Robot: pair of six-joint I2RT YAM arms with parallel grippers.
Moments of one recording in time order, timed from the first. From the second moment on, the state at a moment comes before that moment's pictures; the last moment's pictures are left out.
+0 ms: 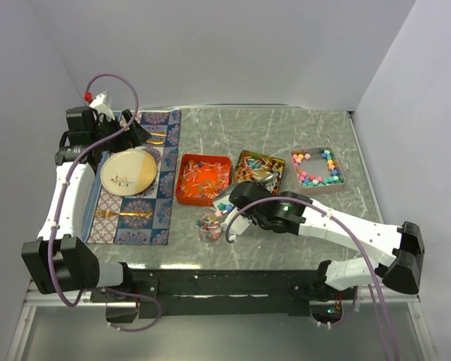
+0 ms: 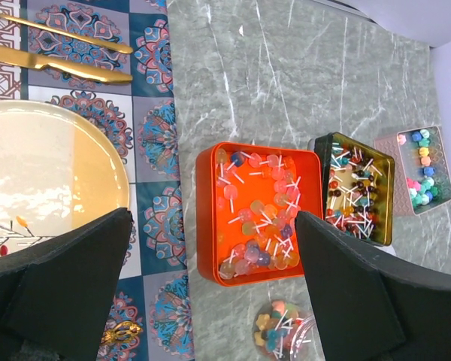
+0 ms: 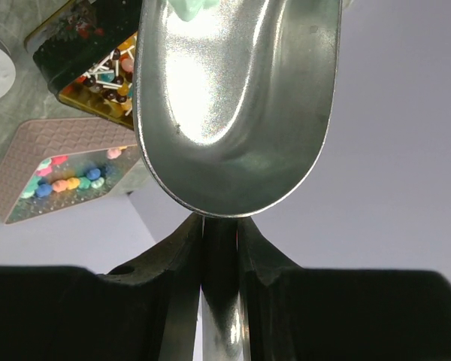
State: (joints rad) left arm 0.11 1.32 1.26 -0.45 0.46 -0.31; right arm 1.09 1.25 1.10 -0.79 0.56 -1.56
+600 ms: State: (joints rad) left arm 0.11 1.33 1.26 -0.42 0.49 -0.32; right arm 1.11 1.38 1.25 -0.82 0.67 -1.60
